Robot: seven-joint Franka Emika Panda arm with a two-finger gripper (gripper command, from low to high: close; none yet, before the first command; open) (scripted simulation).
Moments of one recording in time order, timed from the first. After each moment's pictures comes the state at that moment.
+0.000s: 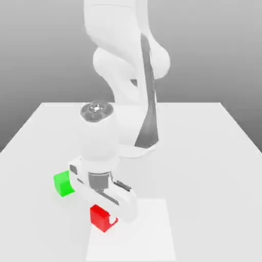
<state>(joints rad) -0.16 0.20 -0.01 -2.72 0.01 2.92 1.29</state>
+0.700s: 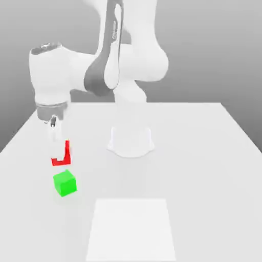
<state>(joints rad) -0.54 -0.22 -0.17 -2.98 -0.09 2.76 1.57</state>
